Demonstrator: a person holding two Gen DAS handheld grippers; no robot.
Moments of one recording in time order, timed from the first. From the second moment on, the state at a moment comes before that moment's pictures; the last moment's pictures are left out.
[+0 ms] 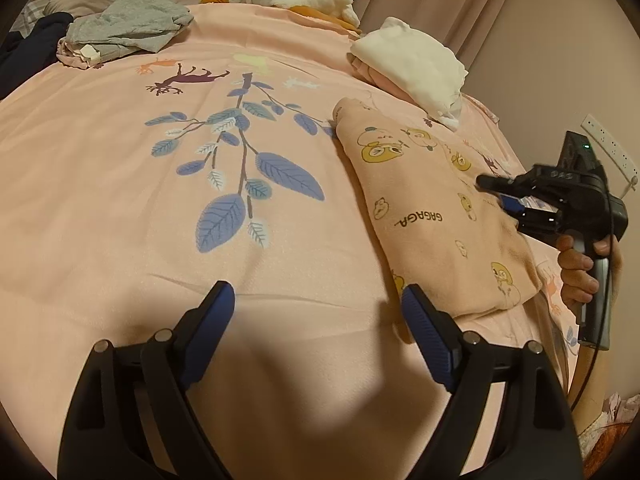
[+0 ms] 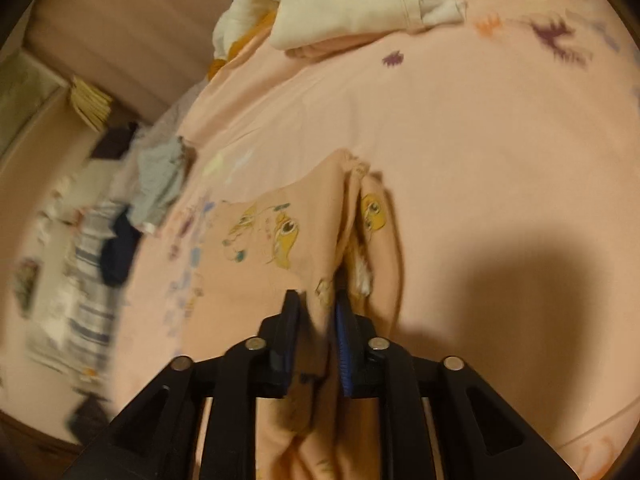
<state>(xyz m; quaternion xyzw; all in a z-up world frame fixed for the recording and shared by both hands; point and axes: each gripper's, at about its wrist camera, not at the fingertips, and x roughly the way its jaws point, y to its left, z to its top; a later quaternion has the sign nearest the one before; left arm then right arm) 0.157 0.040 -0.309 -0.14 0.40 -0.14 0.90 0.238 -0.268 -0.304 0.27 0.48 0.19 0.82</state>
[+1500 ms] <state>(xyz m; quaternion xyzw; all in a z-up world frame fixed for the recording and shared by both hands) 0.155 0.033 -0.310 -0.12 0.40 -0.14 0.90 0.188 -0.289 -0.311 0.18 0.53 0.02 0.83</state>
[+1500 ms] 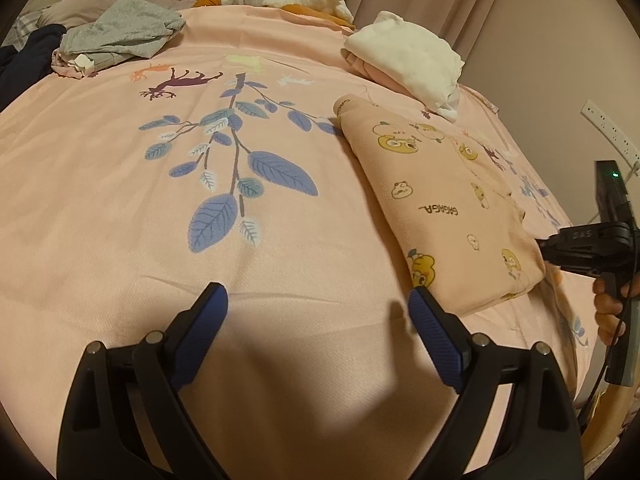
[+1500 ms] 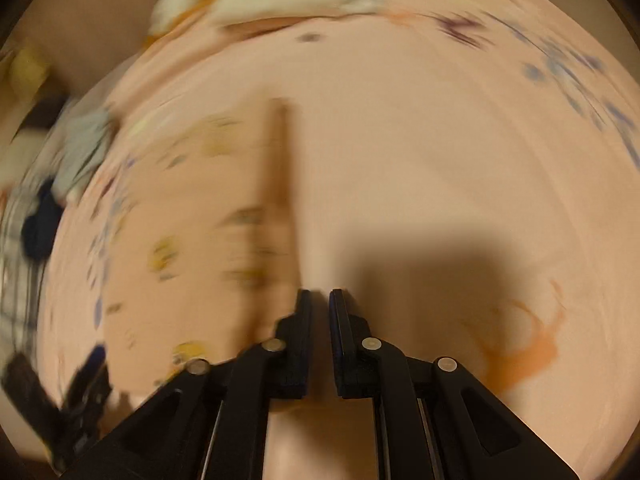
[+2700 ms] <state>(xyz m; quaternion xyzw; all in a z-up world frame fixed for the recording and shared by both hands) 0.154 0.032 -0.310 -0.13 0.40 -0.15 0.90 0.155 -0.310 -0.299 0.28 0.51 0.04 0.81</state>
